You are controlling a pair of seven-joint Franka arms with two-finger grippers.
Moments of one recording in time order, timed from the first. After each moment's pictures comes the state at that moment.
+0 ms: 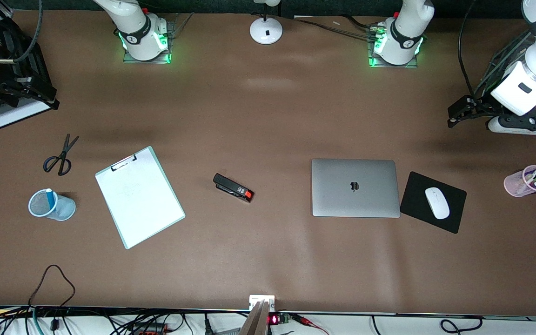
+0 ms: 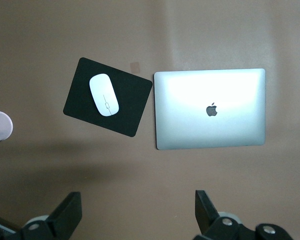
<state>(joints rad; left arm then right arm) -0.04 -0.09 -0.01 -1.85 -0.03 1.80 -0.01 -0.01 -0.07 0.04 -1.68 -0.01 1.62 0.08</state>
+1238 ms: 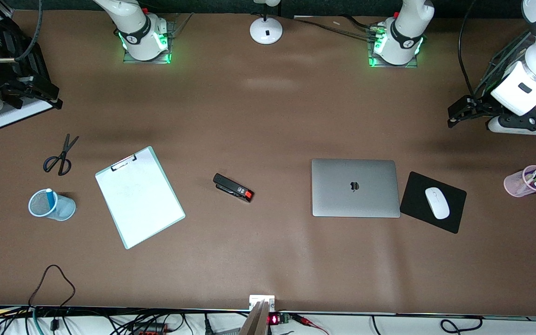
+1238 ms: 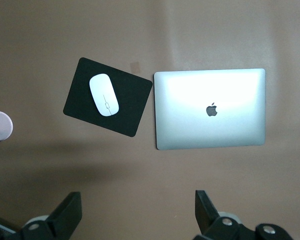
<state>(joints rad) -0.04 -0.09 -0.01 -1.85 -0.03 1.80 -0.01 -0.01 -0.07 0.04 -1.69 0.01 1.62 0.03</state>
